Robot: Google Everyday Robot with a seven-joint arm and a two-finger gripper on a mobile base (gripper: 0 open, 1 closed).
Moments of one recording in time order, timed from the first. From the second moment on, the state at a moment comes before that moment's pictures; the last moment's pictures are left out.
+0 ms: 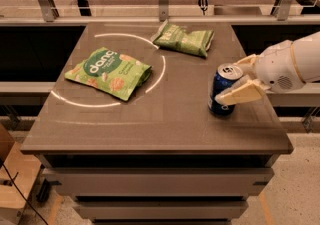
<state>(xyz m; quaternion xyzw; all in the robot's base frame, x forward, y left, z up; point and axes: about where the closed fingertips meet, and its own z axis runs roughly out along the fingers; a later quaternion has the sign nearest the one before) 0.522 -0.164 0.894 -0.55 0.73 0.15 0.38</state>
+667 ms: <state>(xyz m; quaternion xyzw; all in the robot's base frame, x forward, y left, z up) 0.518 -0.105 0.912 -0.64 0.71 0.06 0.30</state>
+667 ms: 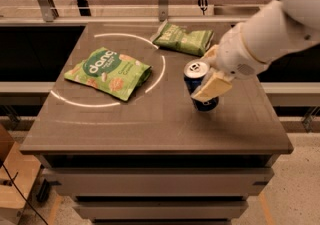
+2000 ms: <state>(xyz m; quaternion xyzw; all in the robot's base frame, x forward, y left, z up) 0.511 -0.081 0.876 -0.68 0.71 -0.04 0.17</state>
